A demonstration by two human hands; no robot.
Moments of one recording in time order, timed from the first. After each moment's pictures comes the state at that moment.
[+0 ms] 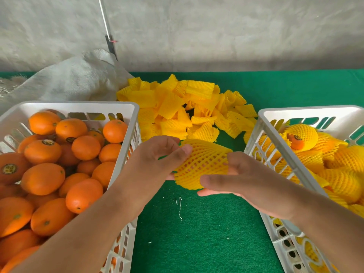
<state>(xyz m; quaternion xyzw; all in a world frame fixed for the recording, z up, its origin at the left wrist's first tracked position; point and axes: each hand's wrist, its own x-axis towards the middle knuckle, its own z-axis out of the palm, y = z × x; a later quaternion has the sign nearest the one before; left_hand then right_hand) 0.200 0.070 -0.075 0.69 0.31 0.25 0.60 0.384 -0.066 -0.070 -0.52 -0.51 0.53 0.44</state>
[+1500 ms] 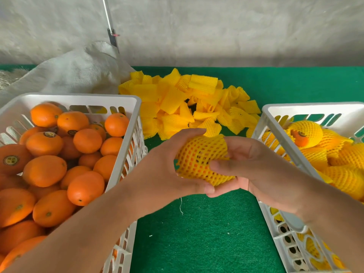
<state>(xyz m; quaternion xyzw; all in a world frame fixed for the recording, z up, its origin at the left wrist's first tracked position) 0.194 0.064 -0.079 0.83 0.20 0.17 0.49 0.394 -0.065 -0.070 -0.47 -0.43 0.57 0.52</state>
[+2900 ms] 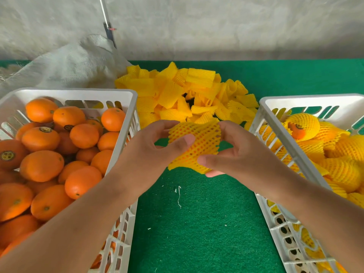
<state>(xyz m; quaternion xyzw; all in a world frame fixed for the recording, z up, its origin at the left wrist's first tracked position) 0.197 0.071 -0.078 0.75 0.33 0.25 0.52 0.384 -0.064 -0.075 -0.63 -0.48 0.38 0.47</state>
